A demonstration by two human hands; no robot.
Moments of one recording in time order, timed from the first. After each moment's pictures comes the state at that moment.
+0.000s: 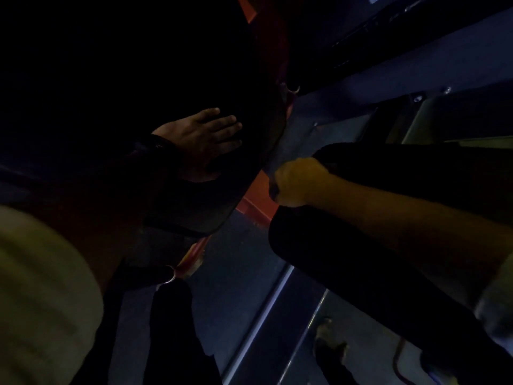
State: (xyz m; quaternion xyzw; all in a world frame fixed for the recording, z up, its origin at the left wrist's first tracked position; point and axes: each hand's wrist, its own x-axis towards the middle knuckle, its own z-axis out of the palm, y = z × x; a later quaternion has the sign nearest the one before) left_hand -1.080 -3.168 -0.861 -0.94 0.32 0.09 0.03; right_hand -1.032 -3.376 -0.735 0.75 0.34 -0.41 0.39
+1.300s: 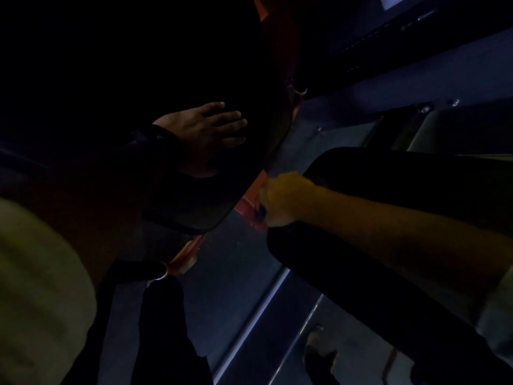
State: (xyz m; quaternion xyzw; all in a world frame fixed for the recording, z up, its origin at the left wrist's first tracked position) left_hand -1.079 -3.168 -0.864 -0.94 0.32 0.10 0.05; right_hand -1.056 -3.360 -0.744 0.67 0.47 -0.43 0.37
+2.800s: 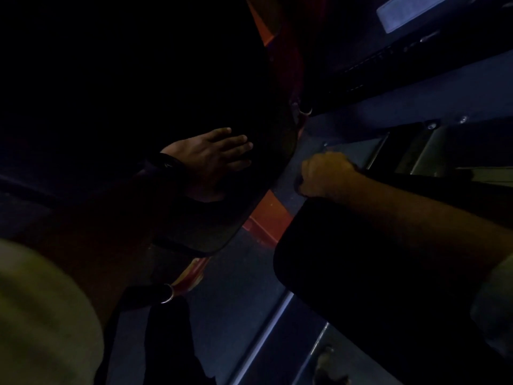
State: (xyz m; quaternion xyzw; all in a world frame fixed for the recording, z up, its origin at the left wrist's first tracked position) left_hand -1.078 -3.165 -0.862 -0.94 0.31 0.12 0.00; right_hand -0.985 -3.376 -0.739 0.78 0.32 -0.34 0.42
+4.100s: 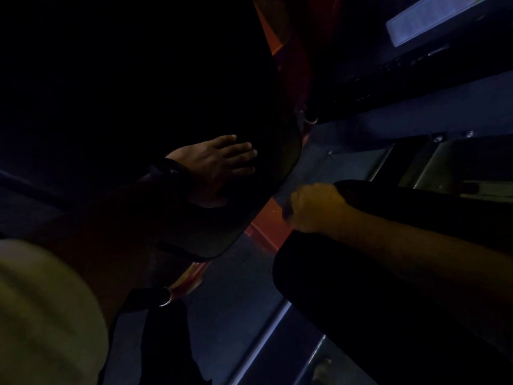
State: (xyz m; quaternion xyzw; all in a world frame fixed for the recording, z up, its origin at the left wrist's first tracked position) left_hand -1.078 -3.164 -0.862 -0.94 0.30 0.13 -0.05; right_hand -1.012 -3.380 -0.746 0.78 0.36 -0.35 0.38
